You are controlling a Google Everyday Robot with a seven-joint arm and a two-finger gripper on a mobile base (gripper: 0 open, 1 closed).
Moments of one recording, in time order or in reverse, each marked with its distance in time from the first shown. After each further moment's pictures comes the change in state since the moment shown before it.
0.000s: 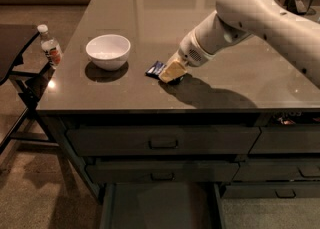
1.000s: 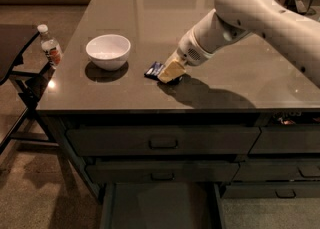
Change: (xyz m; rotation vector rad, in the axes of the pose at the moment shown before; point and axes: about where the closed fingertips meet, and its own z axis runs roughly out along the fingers) arm -0.006 0.003 -0.001 -0.008 0.002 -0.023
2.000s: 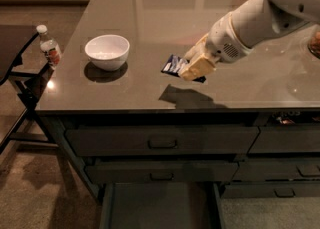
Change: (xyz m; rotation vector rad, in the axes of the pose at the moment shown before) arm 0.011 0.044 -0.092 0.030 -0.040 -0.109
